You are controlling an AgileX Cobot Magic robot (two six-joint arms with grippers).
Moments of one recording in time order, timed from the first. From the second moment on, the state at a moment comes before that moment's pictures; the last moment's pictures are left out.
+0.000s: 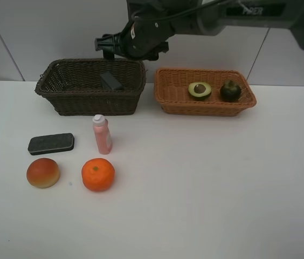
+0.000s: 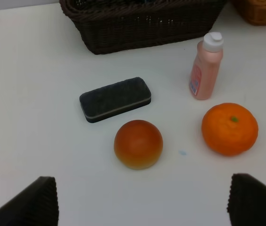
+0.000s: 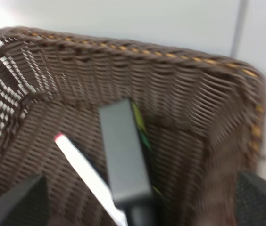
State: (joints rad) left arm -0.10 -0.01 -0.51 -0.10 1.06 0.08; right arm 0.70 2.20 -1.88 -0.39 0.49 0.65
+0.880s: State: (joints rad) left arm -0.10 -0.01 -0.51 -0.10 1.06 0.08; right arm 0.78 1.88 -1.88 -0.28 1.21 0.59
